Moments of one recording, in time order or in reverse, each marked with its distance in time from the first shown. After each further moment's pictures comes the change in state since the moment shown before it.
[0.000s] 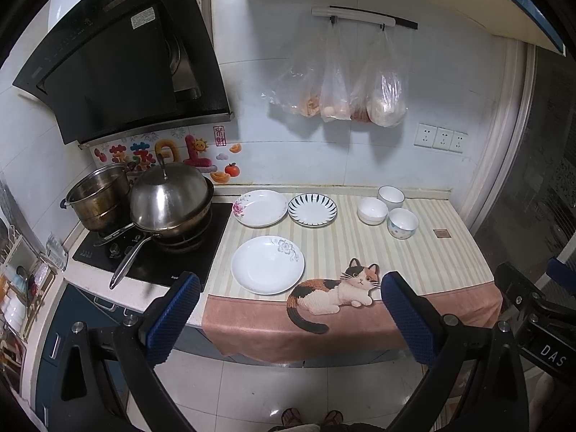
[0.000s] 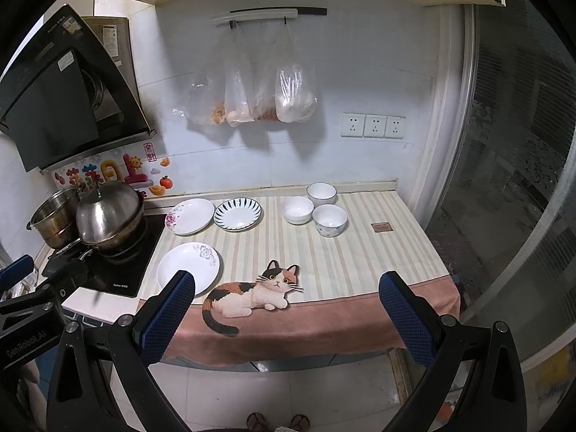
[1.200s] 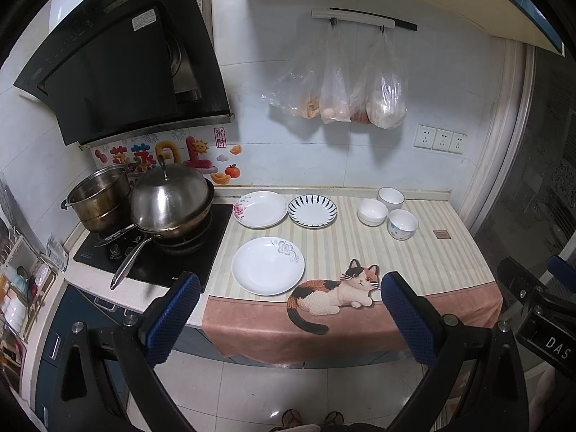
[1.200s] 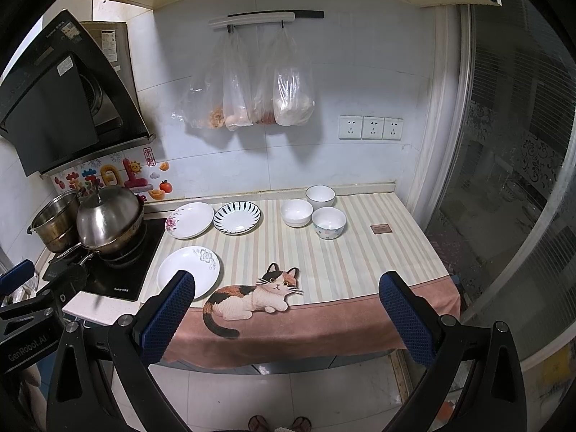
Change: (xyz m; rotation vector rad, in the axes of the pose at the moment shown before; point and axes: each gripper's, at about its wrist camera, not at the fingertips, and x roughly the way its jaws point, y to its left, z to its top) left arm -0.001 0.001 -0.002 -0.001 -0.006 -0.001; right arm 0.000 -0.002 -0.005 0.006 -0.015 -0.002
